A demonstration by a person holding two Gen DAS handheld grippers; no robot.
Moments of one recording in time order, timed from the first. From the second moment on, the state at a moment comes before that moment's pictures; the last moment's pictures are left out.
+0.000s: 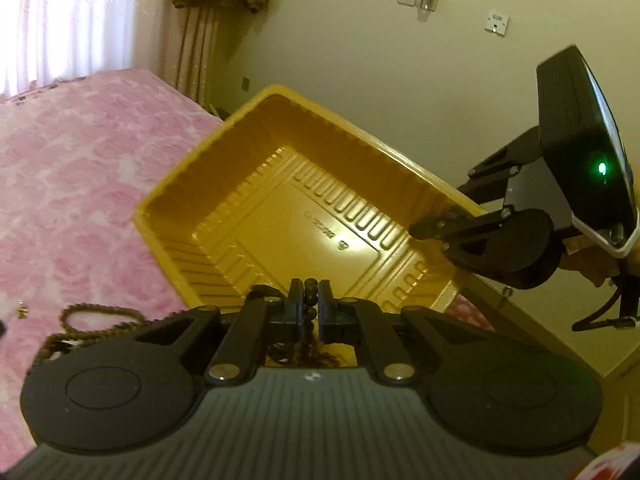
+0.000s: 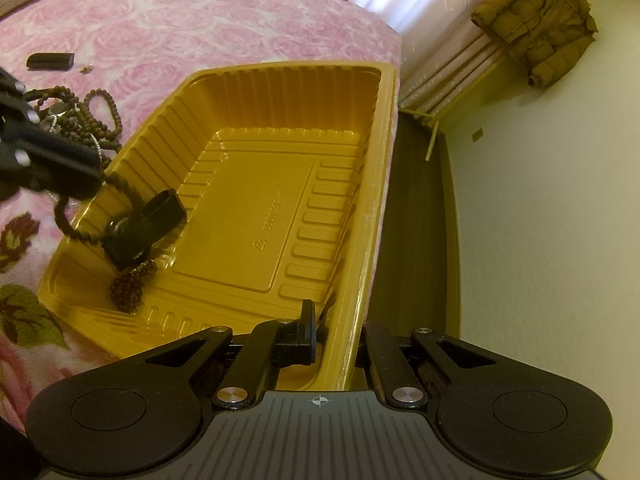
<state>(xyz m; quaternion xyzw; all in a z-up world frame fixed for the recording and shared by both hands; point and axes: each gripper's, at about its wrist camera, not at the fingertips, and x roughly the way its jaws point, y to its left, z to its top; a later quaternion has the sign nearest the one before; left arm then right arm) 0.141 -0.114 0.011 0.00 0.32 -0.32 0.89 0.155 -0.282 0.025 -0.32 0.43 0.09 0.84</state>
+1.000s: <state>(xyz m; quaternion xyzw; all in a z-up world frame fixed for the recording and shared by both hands) 0.118 0.049 -0.051 0.01 0.35 -0.09 0.93 0.157 -0.282 0.025 -0.32 0.43 0.09 0.84</state>
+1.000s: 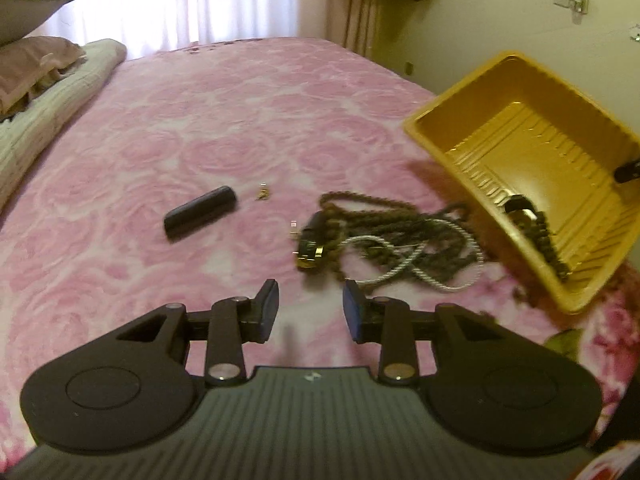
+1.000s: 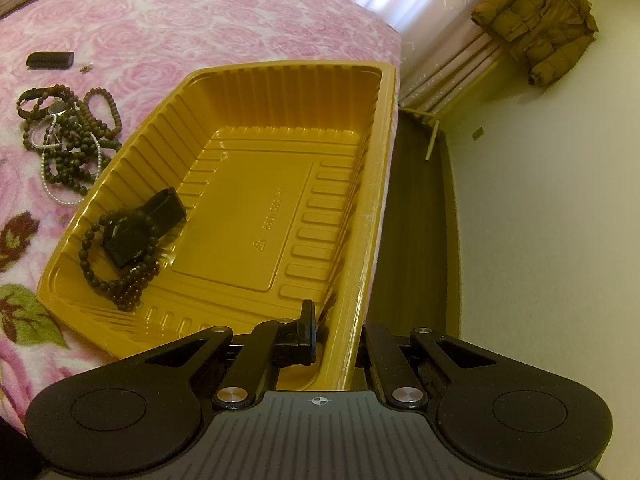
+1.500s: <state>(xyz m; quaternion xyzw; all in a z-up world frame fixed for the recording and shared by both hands) 0.159 0.034 -0.066 0.07 0.35 -0.09 0.93 0.157 -0.282 0.023 -0.32 0.43 0.08 0.84</state>
